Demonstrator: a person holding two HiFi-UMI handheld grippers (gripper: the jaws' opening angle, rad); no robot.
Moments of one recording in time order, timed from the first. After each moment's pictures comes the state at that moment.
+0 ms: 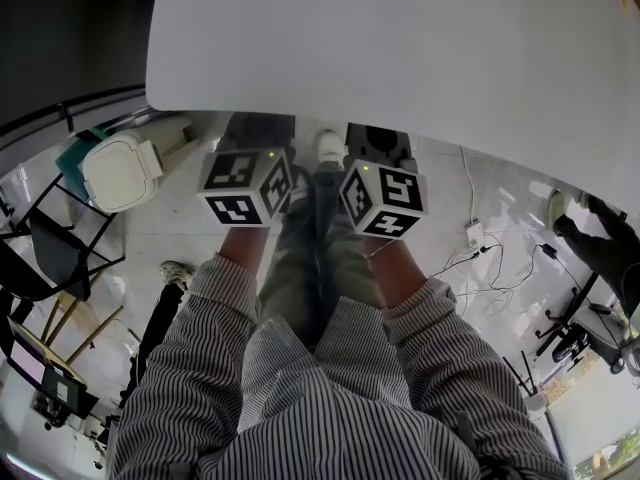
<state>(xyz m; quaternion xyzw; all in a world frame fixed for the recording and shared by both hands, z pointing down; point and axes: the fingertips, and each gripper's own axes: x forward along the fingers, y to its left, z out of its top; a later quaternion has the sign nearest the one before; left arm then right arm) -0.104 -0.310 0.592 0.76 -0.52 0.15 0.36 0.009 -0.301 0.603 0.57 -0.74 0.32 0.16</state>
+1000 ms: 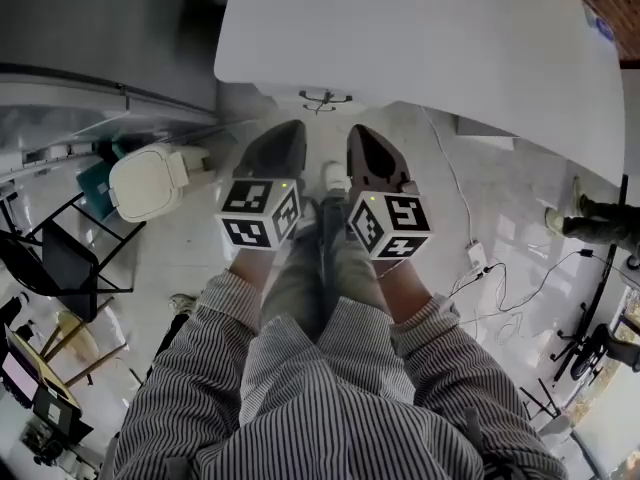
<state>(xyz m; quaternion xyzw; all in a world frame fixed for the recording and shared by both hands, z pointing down) -0.120 -0.226 0.477 0.81 -0.49 0.11 0.31 -0.033 -0.221 0.473 0.54 -0.79 0.27 0.10</state>
